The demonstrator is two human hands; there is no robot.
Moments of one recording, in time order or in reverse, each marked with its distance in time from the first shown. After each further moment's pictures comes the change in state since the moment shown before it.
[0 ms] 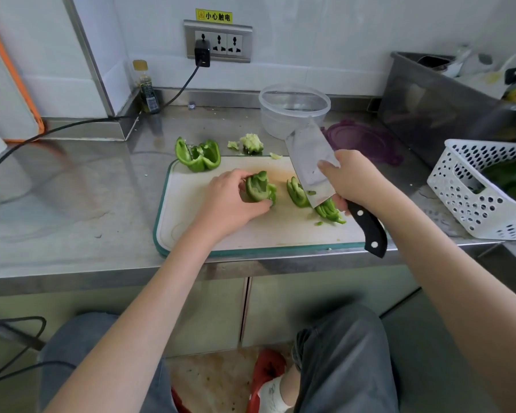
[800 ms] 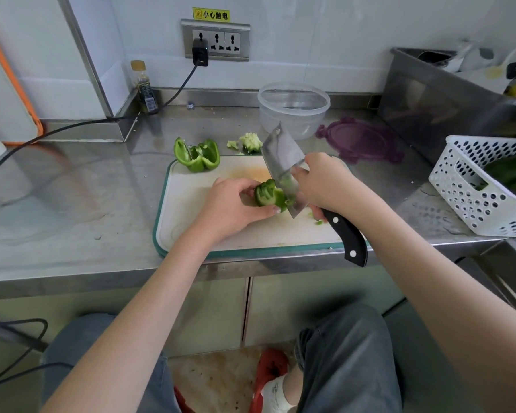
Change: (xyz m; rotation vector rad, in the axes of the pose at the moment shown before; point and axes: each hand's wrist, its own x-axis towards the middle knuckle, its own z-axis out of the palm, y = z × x) left_hand 0.003 -0.008 0.005 -0.062 -0.077 0.036; right_hand -0.014 -0.029 0.019 -0.116 -0.031 -0.097
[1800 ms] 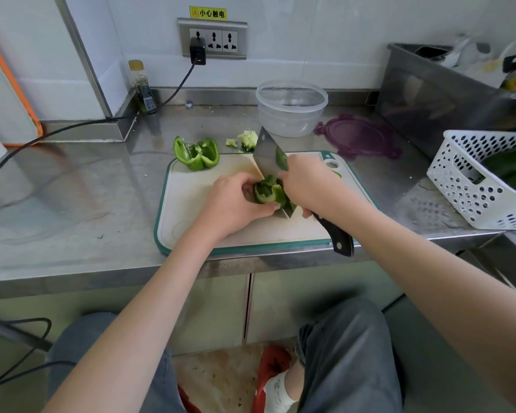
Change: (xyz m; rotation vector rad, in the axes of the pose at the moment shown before) left_hand -0.002 0.008 0.000 0.073 0.062 -0.009; right_hand -0.001 -0.020 0.018 -0.062 -0.090 0.078
